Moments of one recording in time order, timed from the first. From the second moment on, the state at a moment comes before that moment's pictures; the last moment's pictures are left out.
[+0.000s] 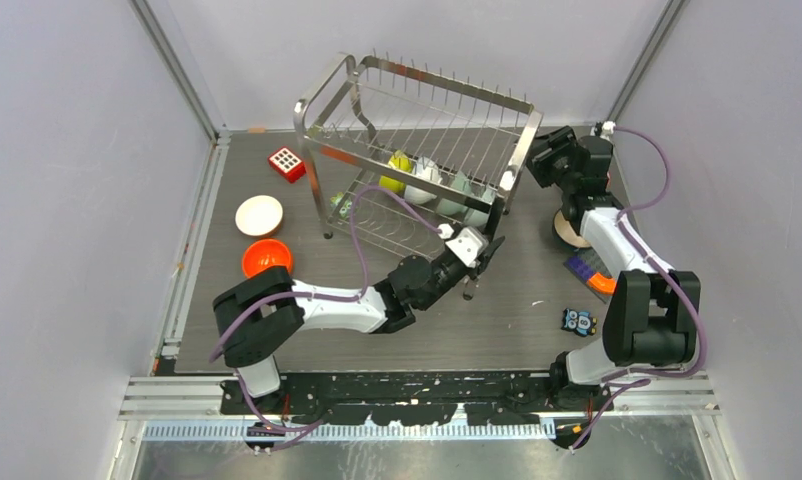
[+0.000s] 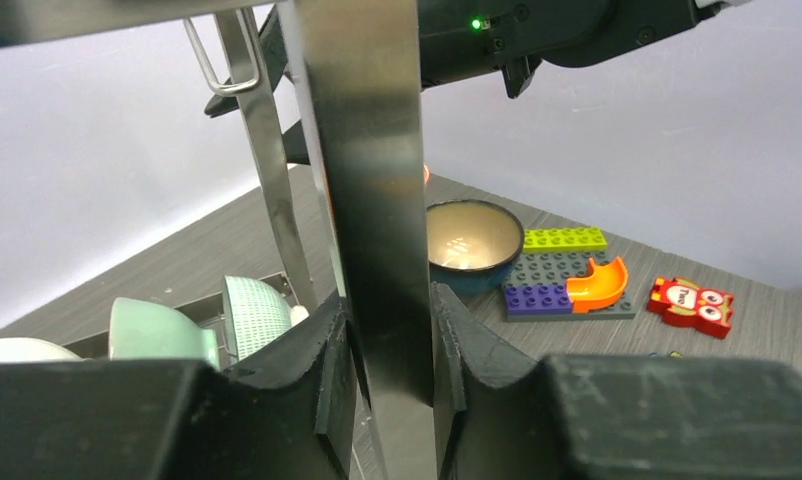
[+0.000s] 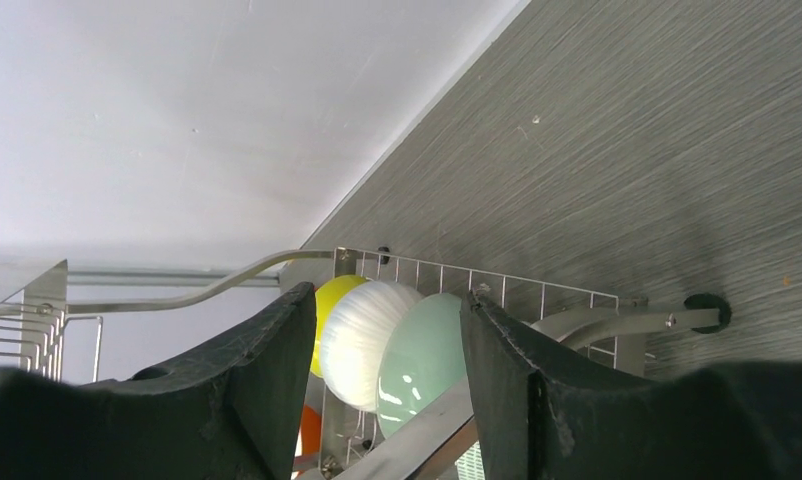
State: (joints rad) left arm -1.17 1.73 0.94 1.05 -0.27 0.16; right arm -0.02 1.49 1.03 0.19 -0.23 1.01
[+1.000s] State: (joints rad) left arm -1.07 1.32 0.63 0.87 -0.18 0.07; right arm 0.26 0.92 0.57 0.25 -0.13 0.46
